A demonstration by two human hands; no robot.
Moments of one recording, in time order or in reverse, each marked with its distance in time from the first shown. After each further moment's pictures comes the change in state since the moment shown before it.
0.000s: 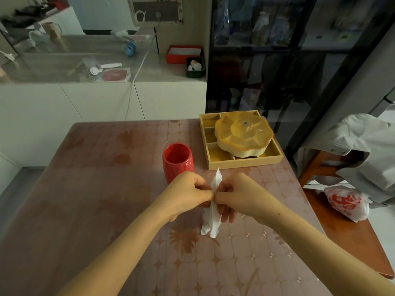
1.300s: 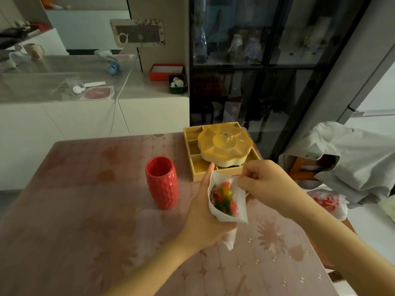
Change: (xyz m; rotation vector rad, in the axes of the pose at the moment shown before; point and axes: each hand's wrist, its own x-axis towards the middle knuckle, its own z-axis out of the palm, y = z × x) left_hand 0.000 -0.003 0.075 -0.272 0.081 0.448; right_hand -0.053 -0.007 -0.066 -0.176 0.360 -0.055
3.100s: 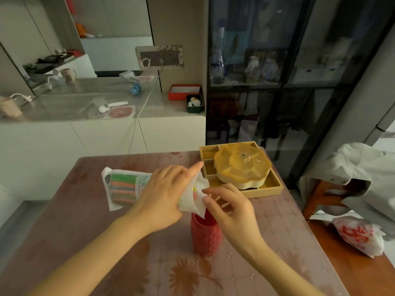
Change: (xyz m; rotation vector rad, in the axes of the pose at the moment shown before) left_hand 0.039 0.025 -0.128 1.257 0.009 0.331; right_hand 0.036 -0.006 0.097 0.410 0.313 -0.413
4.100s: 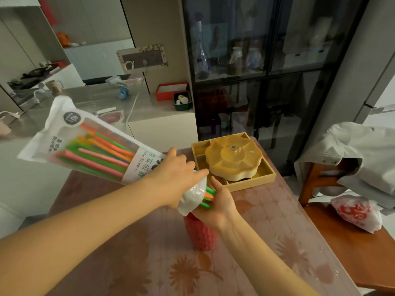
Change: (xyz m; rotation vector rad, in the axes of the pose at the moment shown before) left_hand 0.072 0.042 -0.015 0.675 -0.508 0.314; right_hand 0.030 0.024 0.014 1.675 -0.059 1.064
